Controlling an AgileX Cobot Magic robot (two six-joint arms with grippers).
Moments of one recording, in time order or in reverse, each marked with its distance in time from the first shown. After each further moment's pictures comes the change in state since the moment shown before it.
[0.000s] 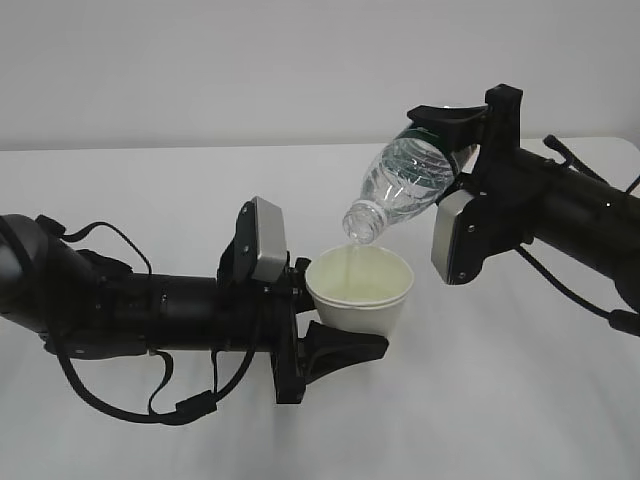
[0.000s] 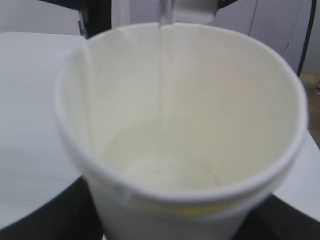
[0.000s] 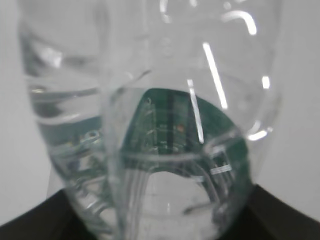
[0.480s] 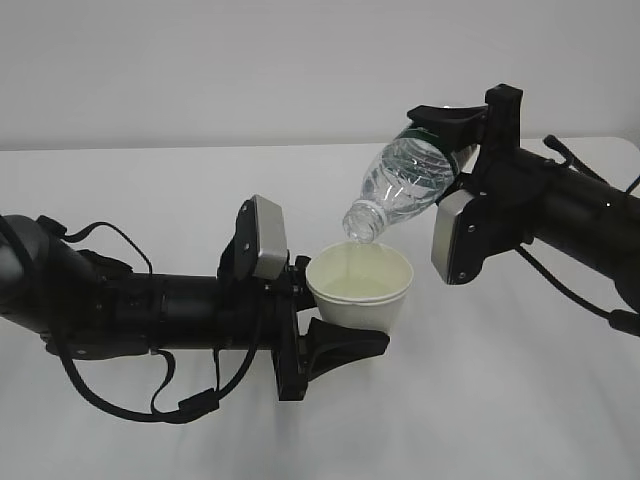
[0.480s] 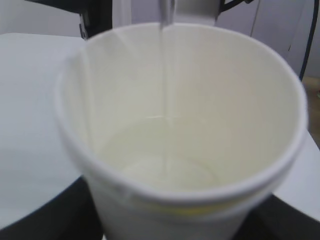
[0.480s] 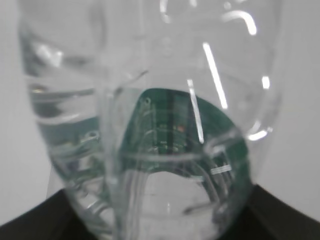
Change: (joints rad) left arm -0.006 0.000 0.000 -0.020 0.000 0.000; right arm 0.000 0.000 0.000 0.000 0.000 0.000
